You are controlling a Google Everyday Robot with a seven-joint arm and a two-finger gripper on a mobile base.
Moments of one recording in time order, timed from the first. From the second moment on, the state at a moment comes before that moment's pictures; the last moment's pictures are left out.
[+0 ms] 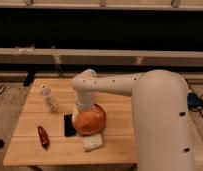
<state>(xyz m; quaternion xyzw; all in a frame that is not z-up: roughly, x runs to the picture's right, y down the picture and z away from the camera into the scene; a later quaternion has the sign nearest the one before) -0.094 0.158 0.823 -0.38 0.16 0.47 0.78</state>
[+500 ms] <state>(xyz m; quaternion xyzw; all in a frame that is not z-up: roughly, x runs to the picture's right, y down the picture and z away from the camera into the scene) -0.094 0.155 0.821 -0.38 0.16 0.47 0.78</state>
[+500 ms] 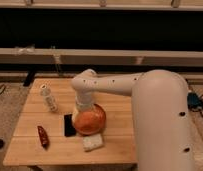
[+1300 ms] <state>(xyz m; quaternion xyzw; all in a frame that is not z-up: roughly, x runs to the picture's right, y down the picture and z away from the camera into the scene) -0.172 0.056 0.778 -0.24 0.06 0.39 0.89</state>
